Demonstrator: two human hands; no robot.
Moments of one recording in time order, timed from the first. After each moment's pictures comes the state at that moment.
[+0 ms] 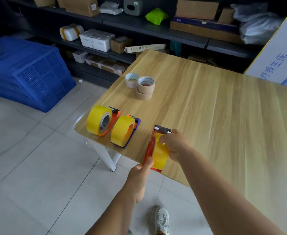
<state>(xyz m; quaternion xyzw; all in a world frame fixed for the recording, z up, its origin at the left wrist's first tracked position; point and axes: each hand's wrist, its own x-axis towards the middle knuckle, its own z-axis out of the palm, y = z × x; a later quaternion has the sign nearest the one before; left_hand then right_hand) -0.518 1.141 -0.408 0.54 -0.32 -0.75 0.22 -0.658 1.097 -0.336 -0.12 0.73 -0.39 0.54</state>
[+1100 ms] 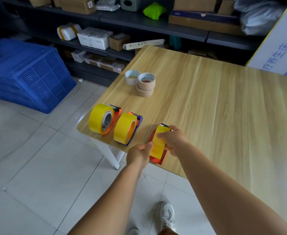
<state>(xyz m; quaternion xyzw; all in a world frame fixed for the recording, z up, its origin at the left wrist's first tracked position) -0.525 1.094 -0.383 0.66 -0.52 -0.53 0.13 -0.652 1.085 -0.363 -0.11 0.75 -0.39 0.52</state>
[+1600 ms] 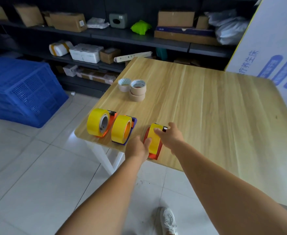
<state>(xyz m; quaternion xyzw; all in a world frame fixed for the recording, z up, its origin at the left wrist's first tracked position) -0.525 1.102 -0.370 0.63 -0.69 -0.34 0.09 -0.644 1.125 -0.339 -0.28 0.83 -0.30 0.38</state>
